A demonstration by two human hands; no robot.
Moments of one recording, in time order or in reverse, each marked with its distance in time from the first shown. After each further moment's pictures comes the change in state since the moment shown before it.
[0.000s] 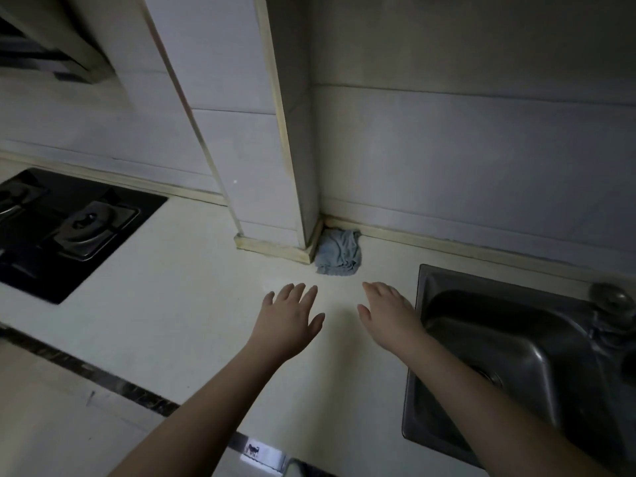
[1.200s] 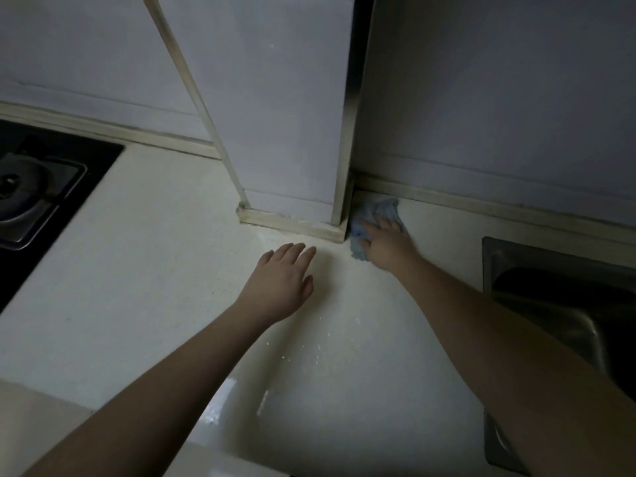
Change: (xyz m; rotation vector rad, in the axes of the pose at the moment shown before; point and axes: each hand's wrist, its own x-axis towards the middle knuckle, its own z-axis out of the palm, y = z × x) left_hand 0.120 -0.152 0.063 -0.132 -0.072 0.213; right_hand 0.241 -0.005 0.114 -0.083 -0.155 0.134
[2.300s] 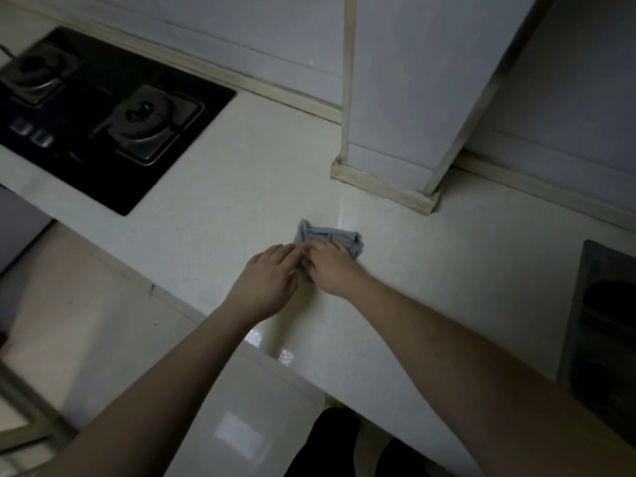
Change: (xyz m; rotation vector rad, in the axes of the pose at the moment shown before) left_hand -0.163 -0.088 0.030 -0.090 0.117 -0.207; right_hand -0.087 -0.239 0.076 0.105 -0.109 -0.591
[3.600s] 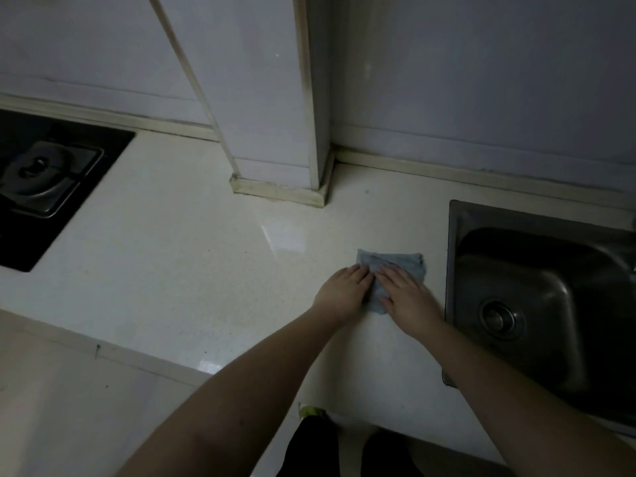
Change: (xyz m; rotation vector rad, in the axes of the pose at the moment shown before) left_hand 0.075 0.251 0.107 -0.002 -0.296 0.410; right_hand -0.269 0.180 -0.009 -0.143 0.203 0.402
